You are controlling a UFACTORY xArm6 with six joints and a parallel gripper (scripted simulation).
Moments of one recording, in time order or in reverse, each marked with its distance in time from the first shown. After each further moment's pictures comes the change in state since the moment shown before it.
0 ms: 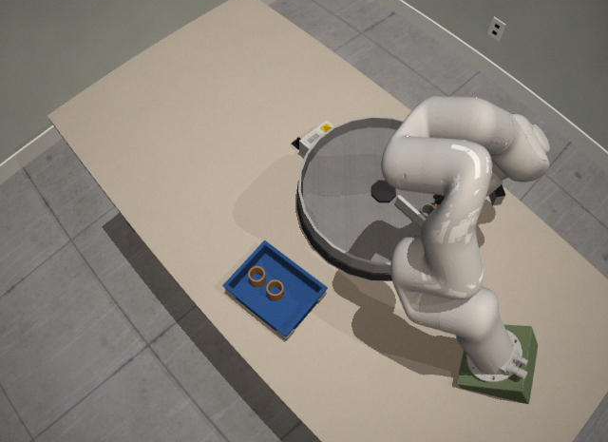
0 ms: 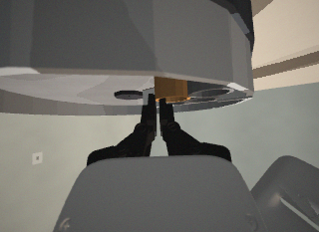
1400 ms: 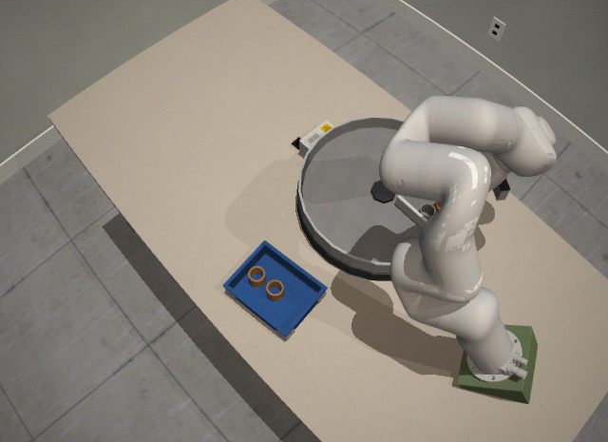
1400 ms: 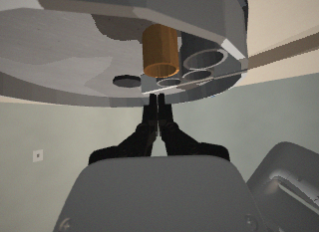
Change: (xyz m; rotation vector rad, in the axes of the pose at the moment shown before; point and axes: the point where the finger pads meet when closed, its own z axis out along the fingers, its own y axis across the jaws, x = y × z) arm -0.020 0.002 -0.024 -0.004 -0.001 0.006
